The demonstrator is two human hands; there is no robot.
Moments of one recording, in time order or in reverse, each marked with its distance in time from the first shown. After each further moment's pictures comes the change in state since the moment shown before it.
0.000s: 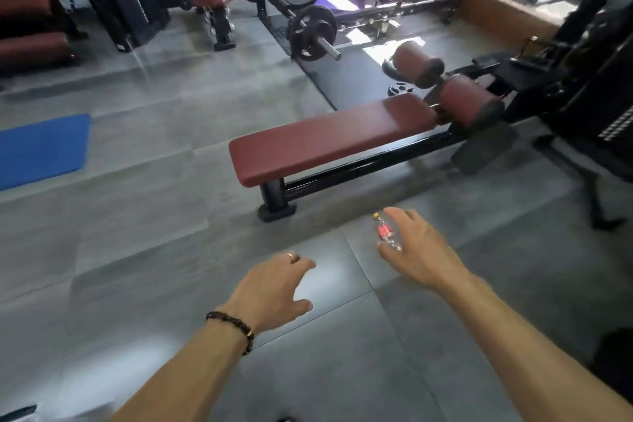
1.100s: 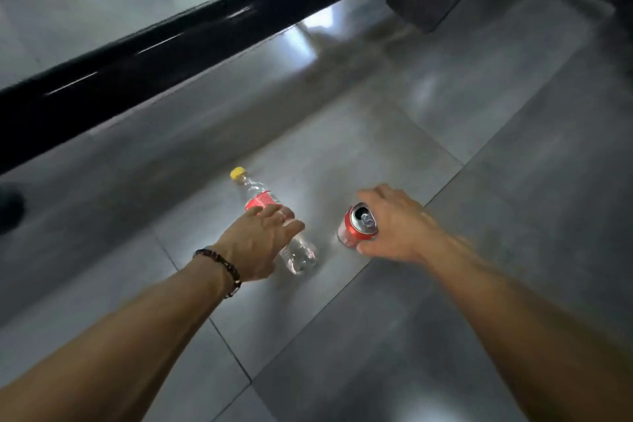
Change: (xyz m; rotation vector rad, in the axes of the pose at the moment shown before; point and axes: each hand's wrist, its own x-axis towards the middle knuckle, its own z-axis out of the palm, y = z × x) left_hand 0.701 -0.006 0.510 0.434 -0.211 0.524; right_hand 0.437 0.595 0.336 -0.178 -0.217 0.197
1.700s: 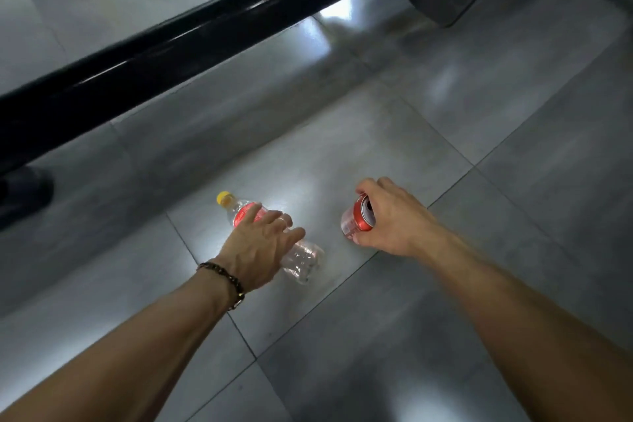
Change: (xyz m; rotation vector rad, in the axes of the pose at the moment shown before) left_hand -0.025 0.020 -0.007 0.021 0.058 -0.092; right_hand -0.005 -0.009 -0.019 0.177 0.004 -0.049
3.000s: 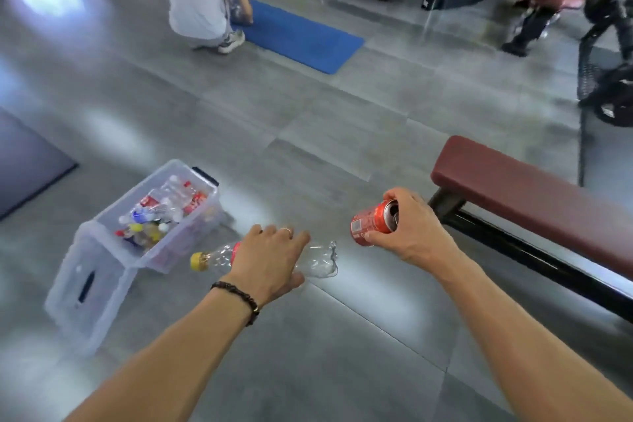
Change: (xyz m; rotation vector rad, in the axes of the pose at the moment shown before) left_hand -0.874 0.169 -0.364 -0.365 0.079 -1.415; right_hand -0.558 -0.698 -0.108 -0.152 -0.312 -0.934
